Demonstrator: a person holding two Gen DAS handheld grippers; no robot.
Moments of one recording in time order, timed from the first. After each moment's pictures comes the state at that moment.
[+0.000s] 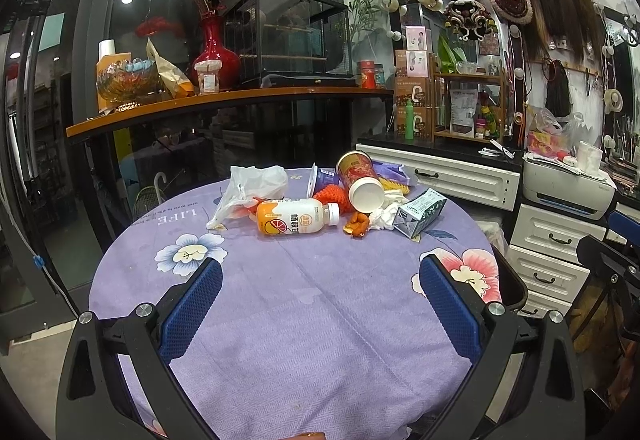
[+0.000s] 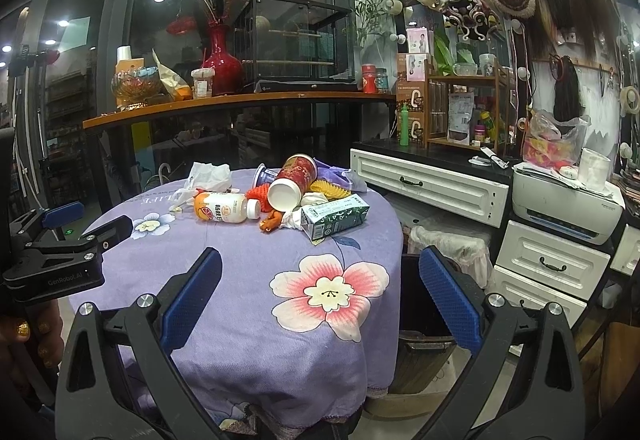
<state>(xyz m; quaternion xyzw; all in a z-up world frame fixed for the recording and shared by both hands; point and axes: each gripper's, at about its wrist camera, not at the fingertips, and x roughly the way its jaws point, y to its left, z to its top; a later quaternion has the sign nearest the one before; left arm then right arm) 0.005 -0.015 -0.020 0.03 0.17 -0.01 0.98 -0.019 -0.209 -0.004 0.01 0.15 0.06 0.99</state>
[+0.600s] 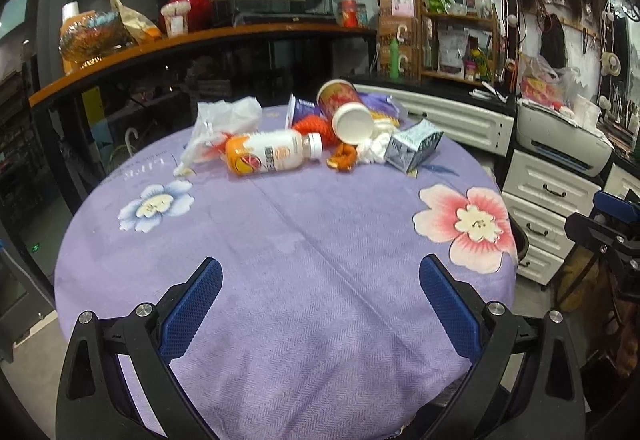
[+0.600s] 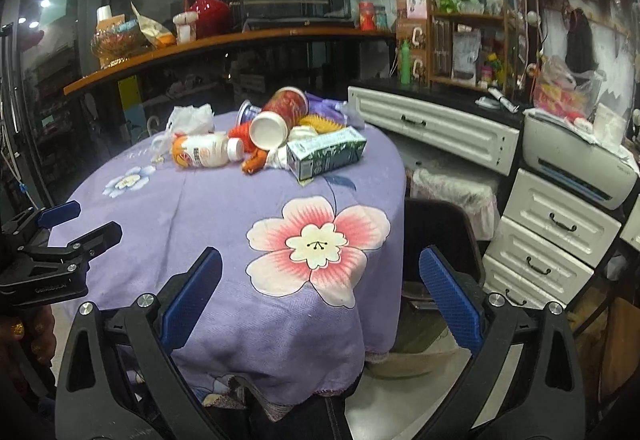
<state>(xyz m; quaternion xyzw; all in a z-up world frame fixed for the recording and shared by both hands) 0.049 -0.009 -0.068 0.04 0.28 -0.05 0.96 0.047 -0.225 -0.048 0.02 0.28 0.07 0.96</state>
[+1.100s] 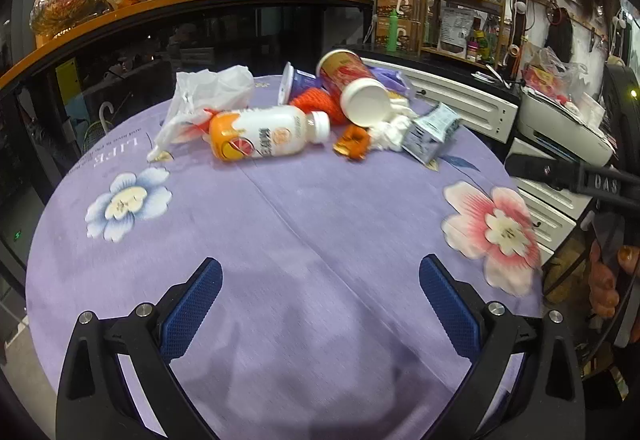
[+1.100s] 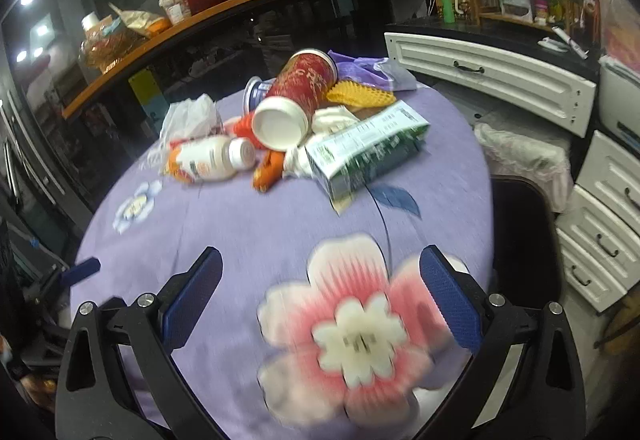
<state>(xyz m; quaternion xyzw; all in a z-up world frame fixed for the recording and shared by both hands) 0.121 0.021 -0.064 0.03 0.34 -0.07 0.94 0.200 -0.213 -0.052 0.10 0.36 0.15 0.92</state>
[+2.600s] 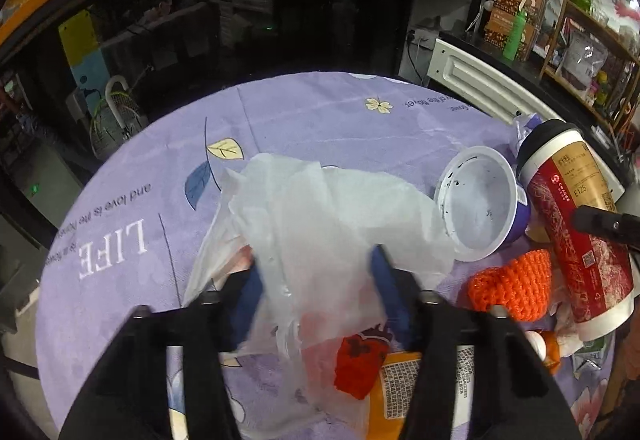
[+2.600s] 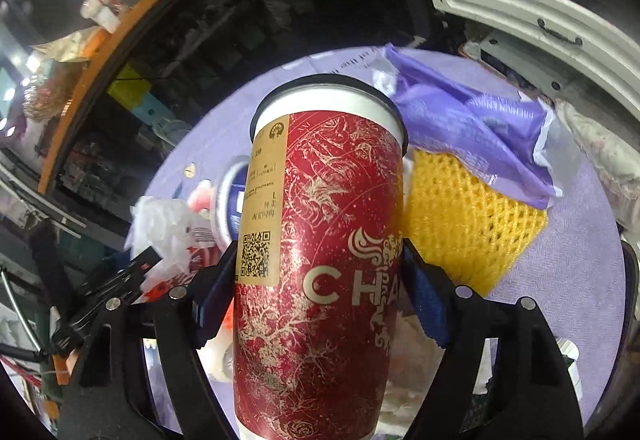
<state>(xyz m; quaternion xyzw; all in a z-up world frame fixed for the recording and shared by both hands) 0.394 0.128 -0.044 -0.03 0.43 0.01 0.90 0.478 -0.134 -0.037 0.17 0.48 0.20 0.84</state>
